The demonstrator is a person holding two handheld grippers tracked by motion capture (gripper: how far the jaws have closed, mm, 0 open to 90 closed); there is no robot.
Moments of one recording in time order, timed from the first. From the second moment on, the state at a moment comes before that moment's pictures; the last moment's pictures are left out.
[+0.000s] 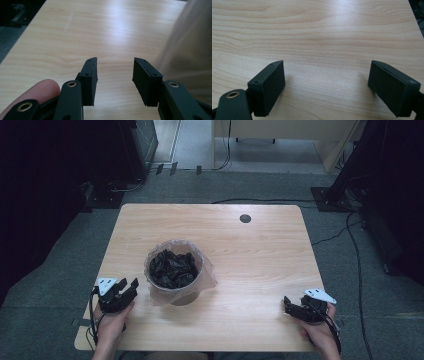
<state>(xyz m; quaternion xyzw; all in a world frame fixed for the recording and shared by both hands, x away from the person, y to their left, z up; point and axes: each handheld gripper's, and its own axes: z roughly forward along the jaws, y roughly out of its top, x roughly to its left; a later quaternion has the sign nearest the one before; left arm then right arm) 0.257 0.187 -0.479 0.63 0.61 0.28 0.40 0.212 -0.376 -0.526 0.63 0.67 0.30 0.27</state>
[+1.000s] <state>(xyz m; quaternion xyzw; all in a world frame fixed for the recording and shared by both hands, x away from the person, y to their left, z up) 0.276 0.104 -0.466 0.65 0.55 0.26 0.45 0.209 -0.358 -0.517 0.60 0.66 0.33 0.30</state>
